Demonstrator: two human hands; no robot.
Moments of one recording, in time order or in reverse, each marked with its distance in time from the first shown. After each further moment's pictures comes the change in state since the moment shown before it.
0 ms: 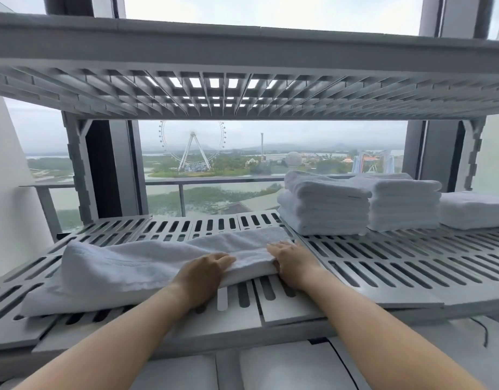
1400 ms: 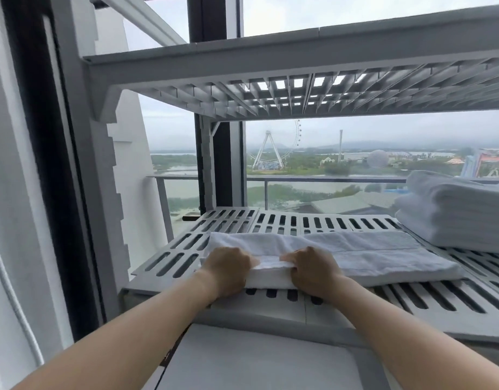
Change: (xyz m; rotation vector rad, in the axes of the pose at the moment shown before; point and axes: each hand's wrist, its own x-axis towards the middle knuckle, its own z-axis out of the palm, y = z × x) left_hand -0.143 -0.113 -0.068 0.163 -0.142 -0.261; right_hand 0.052 -0.203 0.018 0.059 0.147 -0.276
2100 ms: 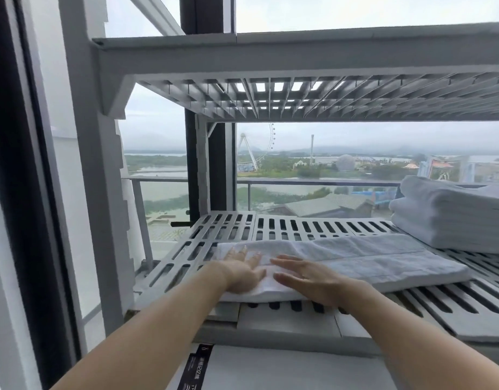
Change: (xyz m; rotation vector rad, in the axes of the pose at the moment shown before) left_hand 0.019 -0.041 0.017 -0.262 -0.492 -0.150; right_hand 0.014 -0.032 -0.001 0.374 -0.305 0.003
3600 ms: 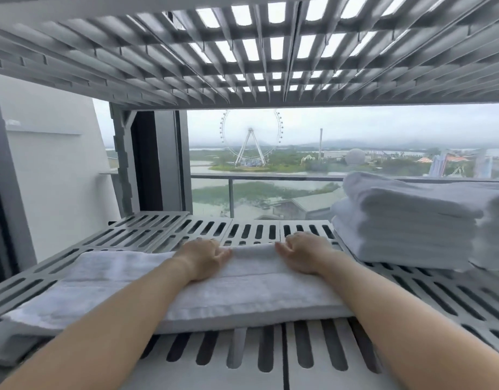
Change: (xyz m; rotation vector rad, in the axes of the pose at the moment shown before) left_hand 0.152 0.142 -0.015 -0.144 0.296 -0.120; right_hand 0.000 0.248 -0.099 -0.317 0.129 0.257
